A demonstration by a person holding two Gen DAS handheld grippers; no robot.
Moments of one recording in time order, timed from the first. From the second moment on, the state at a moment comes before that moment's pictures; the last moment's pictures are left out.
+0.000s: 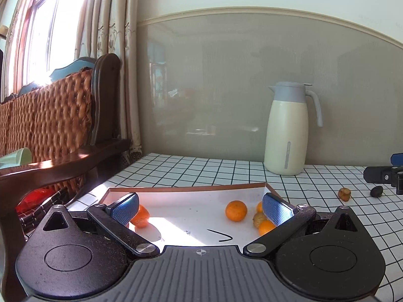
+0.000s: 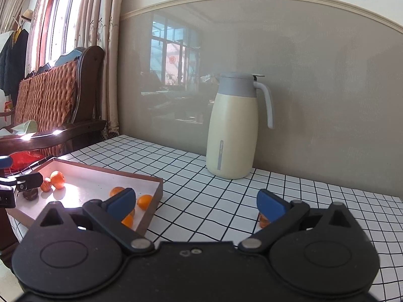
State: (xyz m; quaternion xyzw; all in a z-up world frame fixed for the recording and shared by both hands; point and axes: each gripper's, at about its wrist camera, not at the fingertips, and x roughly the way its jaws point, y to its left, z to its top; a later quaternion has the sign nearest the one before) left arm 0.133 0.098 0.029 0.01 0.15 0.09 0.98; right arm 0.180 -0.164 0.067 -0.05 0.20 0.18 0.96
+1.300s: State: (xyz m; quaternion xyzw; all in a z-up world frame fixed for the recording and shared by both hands) left arm 0.173 -0.063 0.018 0.04 0.15 -0.08 0.98; right arm 0.148 -0.289 0.044 -0.06 0.22 0.04 0.97
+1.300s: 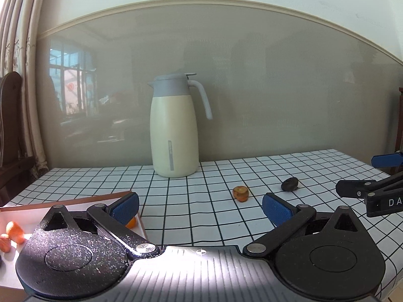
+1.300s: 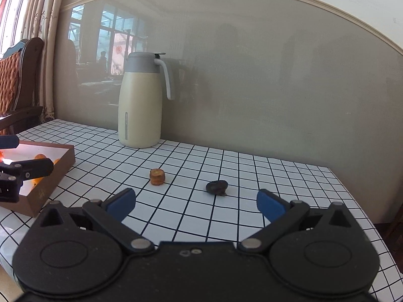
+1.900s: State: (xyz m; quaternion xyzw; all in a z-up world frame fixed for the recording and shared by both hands) left arm 0.251 -0.121 0.001 0.07 0.18 -0.10 0.98; right arm 0.216 -0.313 0.024 -0.05 0.24 0.02 0.97
